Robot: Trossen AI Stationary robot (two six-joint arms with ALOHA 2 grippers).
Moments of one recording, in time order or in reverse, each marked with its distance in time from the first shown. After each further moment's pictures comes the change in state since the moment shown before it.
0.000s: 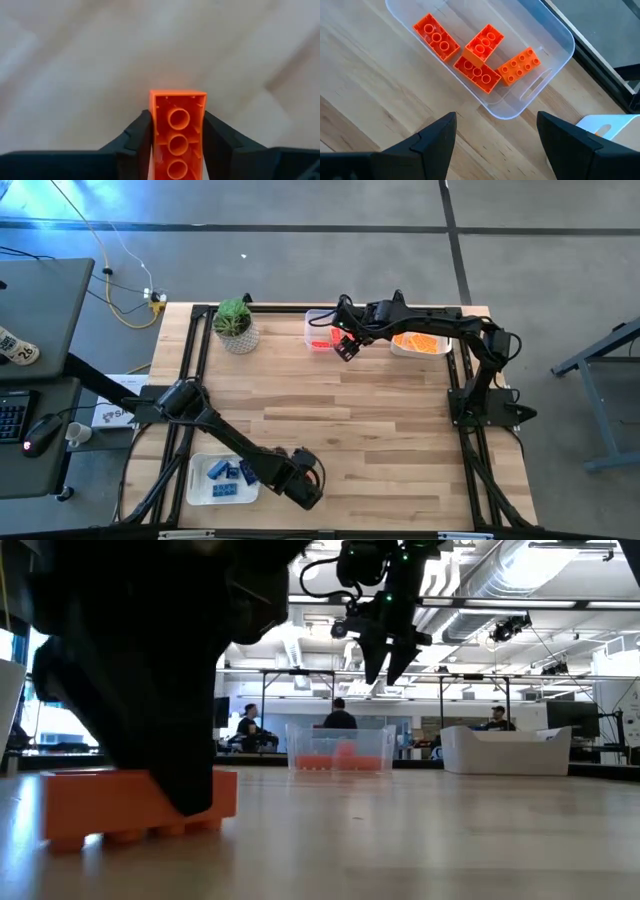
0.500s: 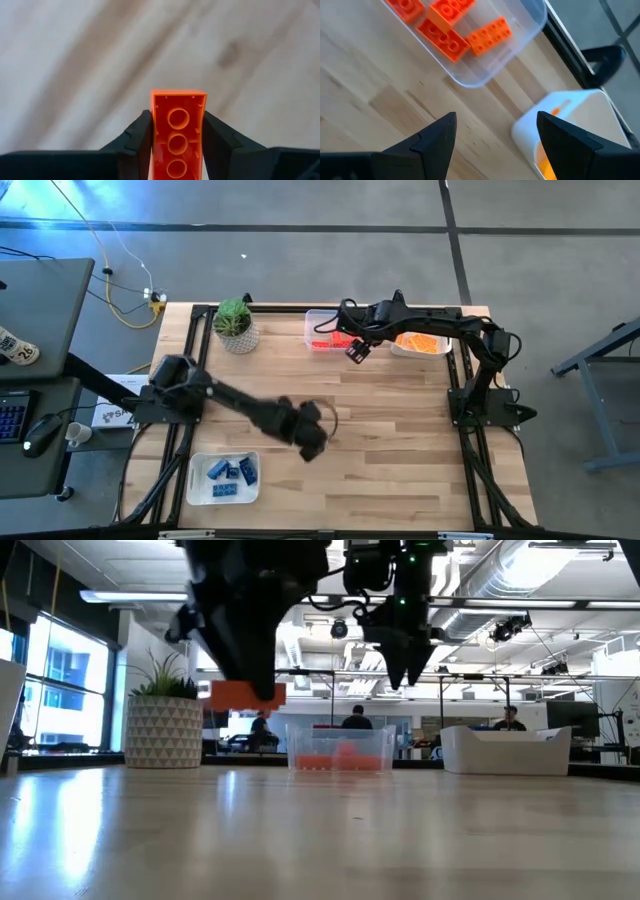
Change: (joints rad) left arm 0.233 -0.186 -0.001 -0.261 -0.109 0.378; right arm 0.000 0.000 0.000 -0.150 0.074 -0.051
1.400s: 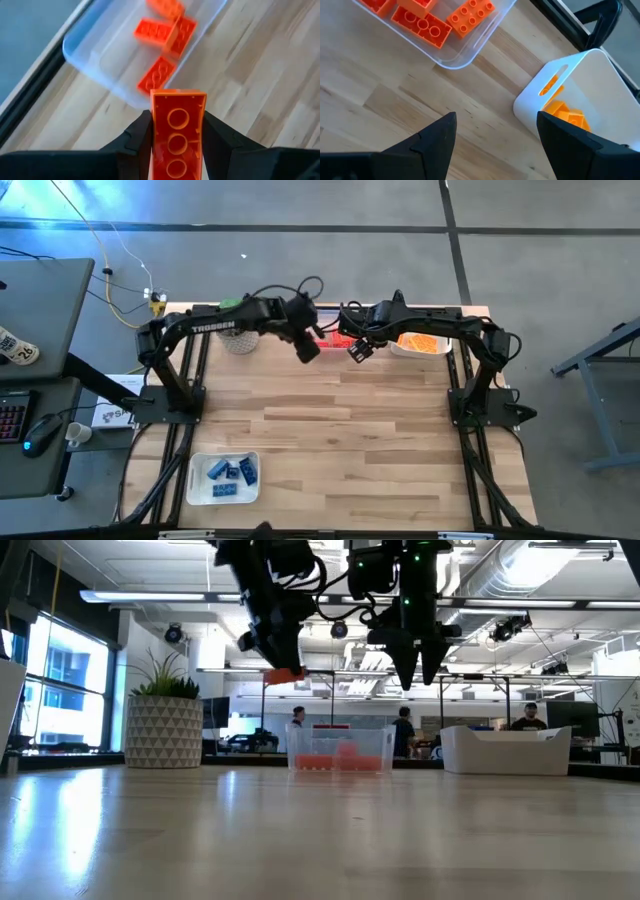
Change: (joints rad) left arm 0.709 -0.203 0.000 0.102 0.179 0.791; right arm 0.002 0.000 0.000 -0.104 0.004 0.213
